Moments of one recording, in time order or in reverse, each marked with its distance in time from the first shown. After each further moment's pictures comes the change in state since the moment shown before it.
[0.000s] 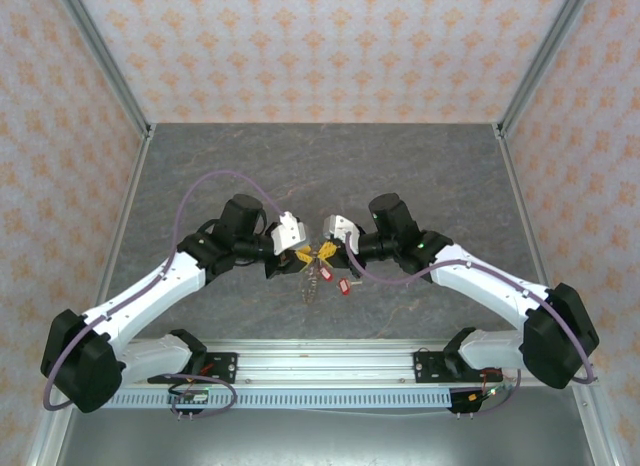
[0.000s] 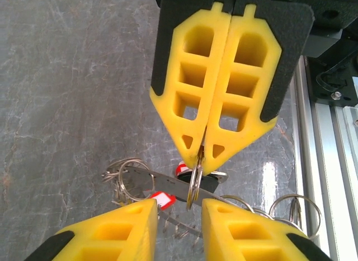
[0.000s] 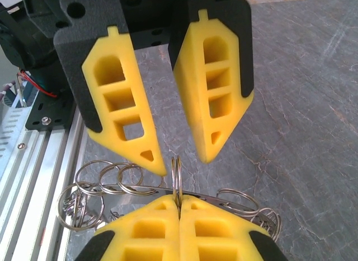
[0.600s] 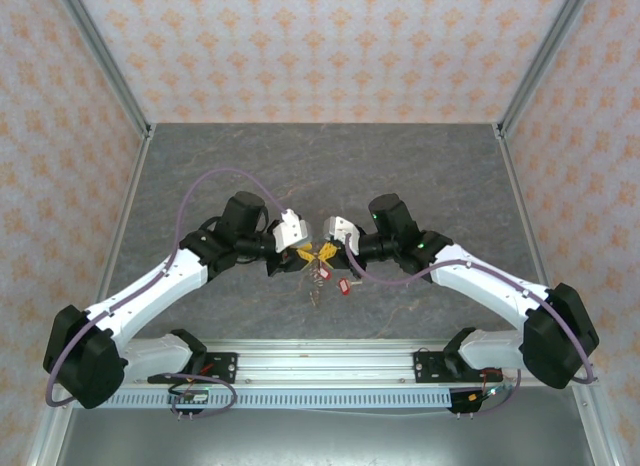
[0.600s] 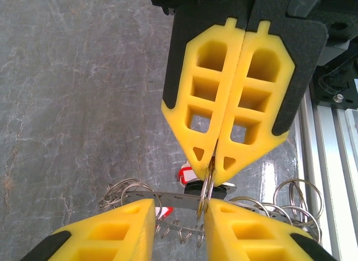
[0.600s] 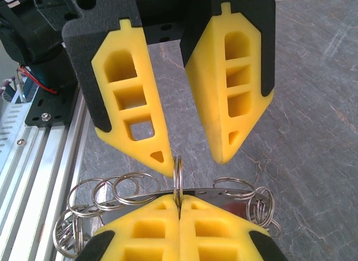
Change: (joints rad) left arm 0.000 0.032 0.027 -0.002 0.005 0.001; right arm 0.000 0.000 0.000 -0.005 -0.001 -0.017
